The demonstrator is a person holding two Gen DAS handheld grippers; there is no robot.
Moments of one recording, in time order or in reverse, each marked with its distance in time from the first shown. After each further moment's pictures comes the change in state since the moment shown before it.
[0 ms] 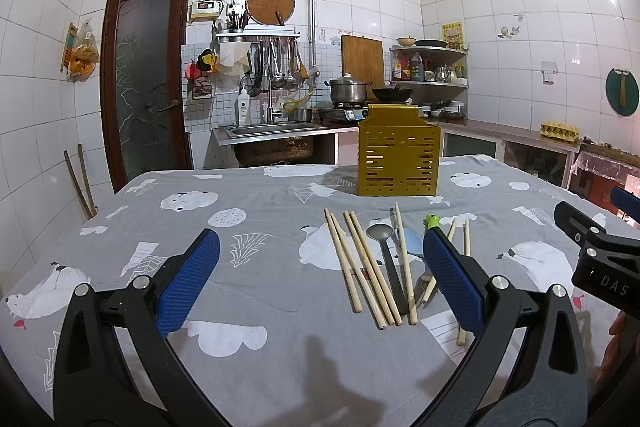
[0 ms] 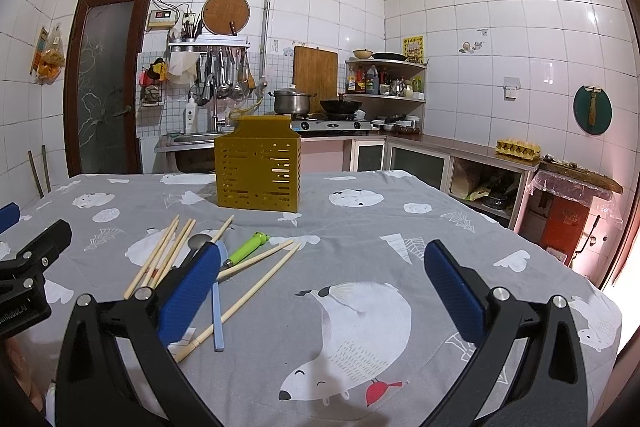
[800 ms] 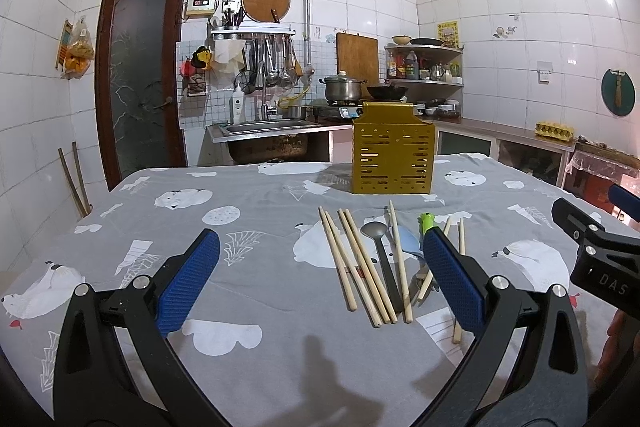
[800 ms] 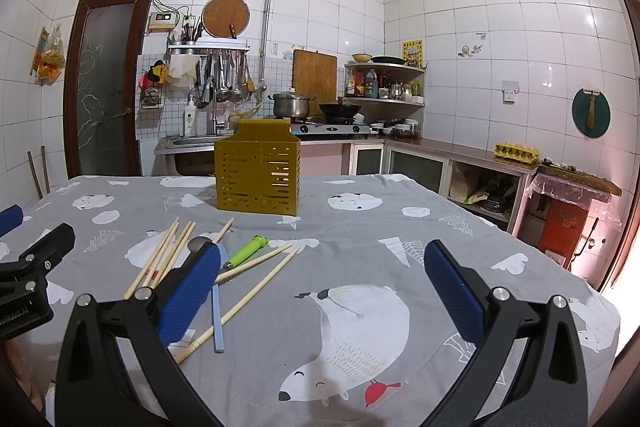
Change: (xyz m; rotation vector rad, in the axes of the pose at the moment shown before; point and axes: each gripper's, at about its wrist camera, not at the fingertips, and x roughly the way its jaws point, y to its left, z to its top) left arm 0.000 0.000 0.000 -0.003 0.009 -0.028; right arm -0.004 -0.001 0.001 -0.003 -0.009 0.004
